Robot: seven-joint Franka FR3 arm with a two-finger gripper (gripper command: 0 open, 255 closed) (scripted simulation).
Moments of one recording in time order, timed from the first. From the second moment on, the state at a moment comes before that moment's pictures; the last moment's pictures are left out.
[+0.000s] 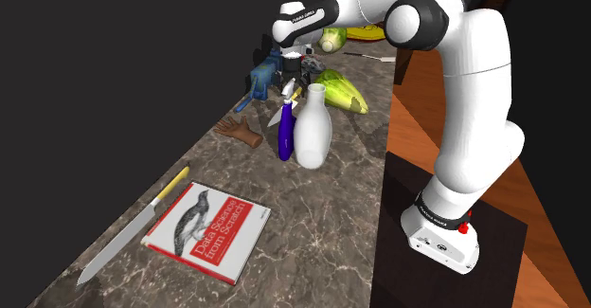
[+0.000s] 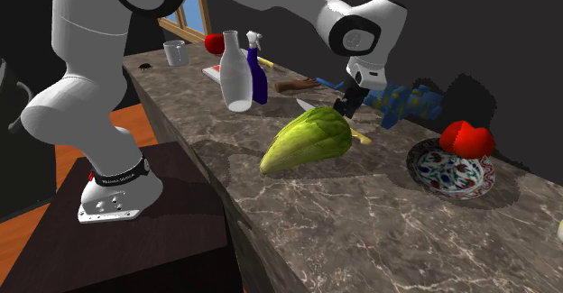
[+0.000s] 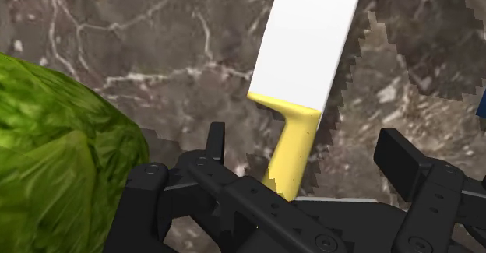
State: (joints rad) arm -0.19 0.53 0.08 -1.53 0.06 1.91 0.91
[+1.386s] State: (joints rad) arm -0.19 0.49 0.08 -1.46 0.06 1.79 0.92
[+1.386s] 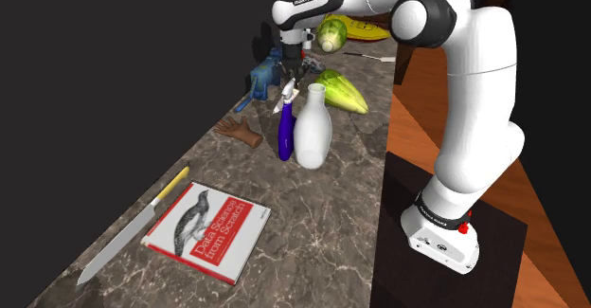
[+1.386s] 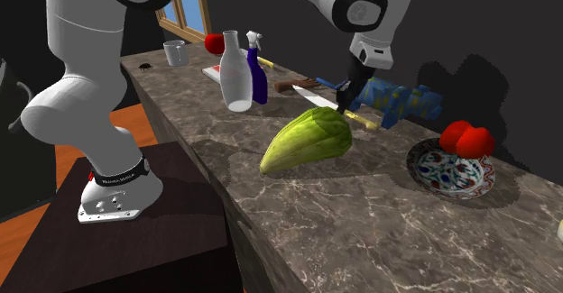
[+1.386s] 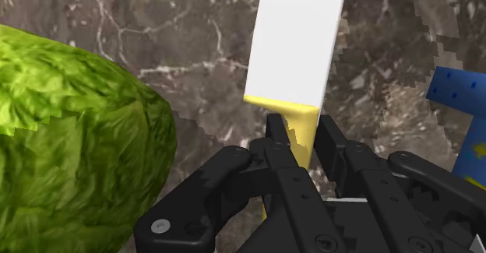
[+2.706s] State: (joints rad) arm -0.12 0.01 0.15 -2.04 0.13 1.91 1.03
